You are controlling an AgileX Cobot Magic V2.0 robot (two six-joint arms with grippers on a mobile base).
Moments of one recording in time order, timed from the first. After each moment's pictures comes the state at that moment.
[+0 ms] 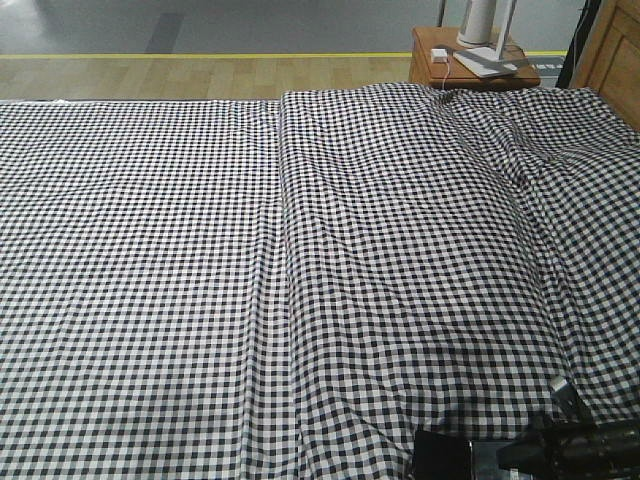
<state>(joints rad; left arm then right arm) 0.04 -0.01 0.03 -0.03 0.18 0.15 -0.59 2.90 -1.36 1.00 1.12 -1.33</state>
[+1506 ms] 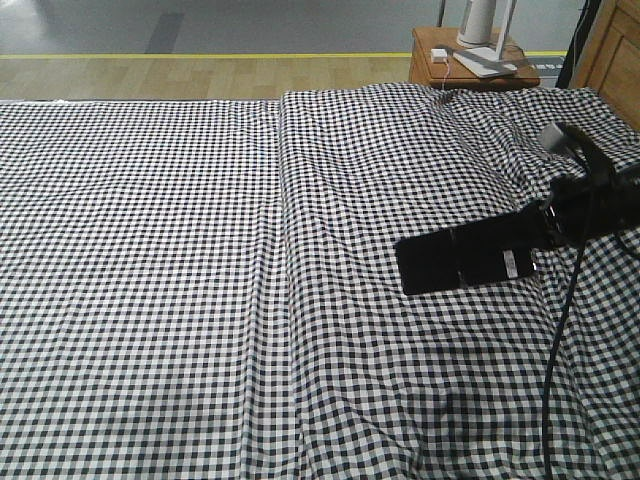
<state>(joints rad) 0.04 -0.01 0.03 -0.03 0.18 0.15 -0.22 1.86 -1.33 0.91 1.18 -1.12</state>
